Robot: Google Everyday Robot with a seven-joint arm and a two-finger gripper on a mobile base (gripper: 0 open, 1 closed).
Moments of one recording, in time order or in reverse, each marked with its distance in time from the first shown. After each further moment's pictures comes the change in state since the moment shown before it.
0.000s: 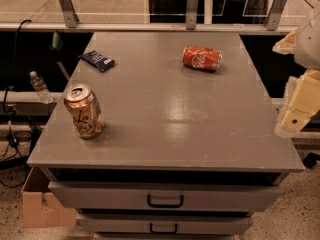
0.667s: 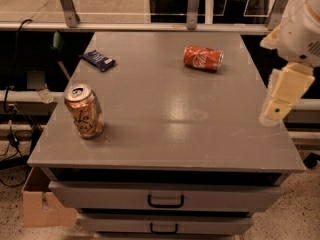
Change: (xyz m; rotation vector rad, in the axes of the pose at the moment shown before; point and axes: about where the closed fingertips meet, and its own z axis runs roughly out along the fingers) arm -0.015 -0.020 0.013 0.007 -0.014 -0.009
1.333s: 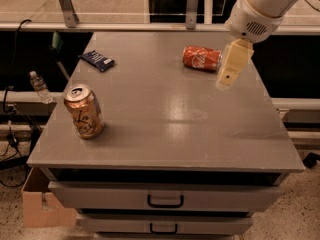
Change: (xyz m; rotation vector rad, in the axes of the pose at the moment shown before) arm -0.066 -0.093 0.058 0.041 -0.077 -0.021
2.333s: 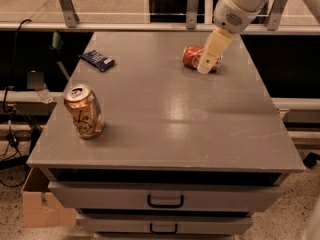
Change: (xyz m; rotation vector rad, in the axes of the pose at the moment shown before) arm -0.024 -0.059 0.039 0.019 -0.058 0.098
